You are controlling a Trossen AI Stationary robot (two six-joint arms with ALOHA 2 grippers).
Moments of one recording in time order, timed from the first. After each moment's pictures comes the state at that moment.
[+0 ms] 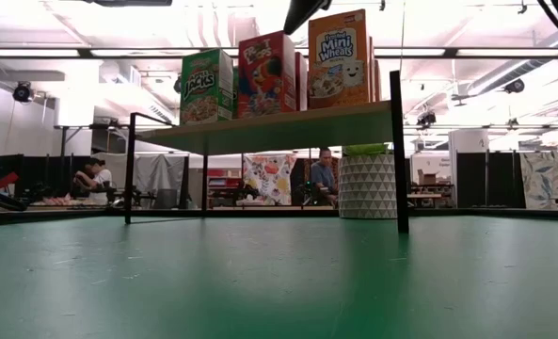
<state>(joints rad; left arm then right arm) -0.51 0.89 0.69 -0.10 -0.80 0.23 0.02 1.96 2.27 -1.35 0.29 -0.04</state>
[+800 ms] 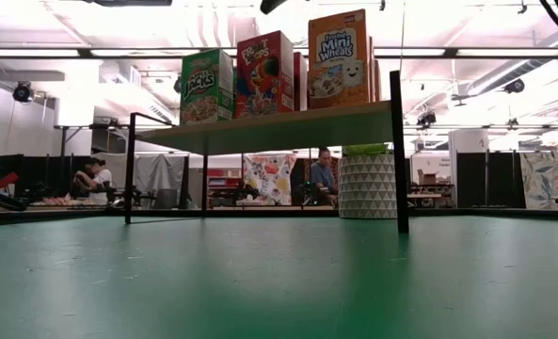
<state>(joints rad) -0.51 0.89 0.69 -0.10 -0.80 0.23 0.05 1.96 2.27 -1.22 0.21 -0.11</state>
